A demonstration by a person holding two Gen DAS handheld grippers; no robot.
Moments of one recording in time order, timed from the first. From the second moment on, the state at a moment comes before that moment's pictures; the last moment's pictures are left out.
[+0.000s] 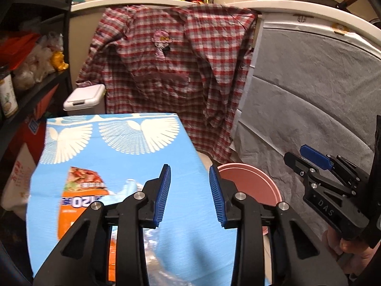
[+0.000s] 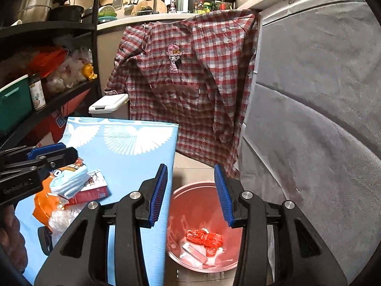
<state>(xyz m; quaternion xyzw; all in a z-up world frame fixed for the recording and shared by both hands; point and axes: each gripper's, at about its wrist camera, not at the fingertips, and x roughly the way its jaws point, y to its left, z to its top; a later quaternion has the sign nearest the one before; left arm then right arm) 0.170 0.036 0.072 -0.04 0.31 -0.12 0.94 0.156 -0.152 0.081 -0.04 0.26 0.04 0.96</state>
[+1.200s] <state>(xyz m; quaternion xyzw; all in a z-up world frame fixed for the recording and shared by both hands) 0.162 0.230 0.012 -0.12 0.42 -0.03 0.90 0.164 -0.008 0.056 -0.03 0.30 0.26 0.92</state>
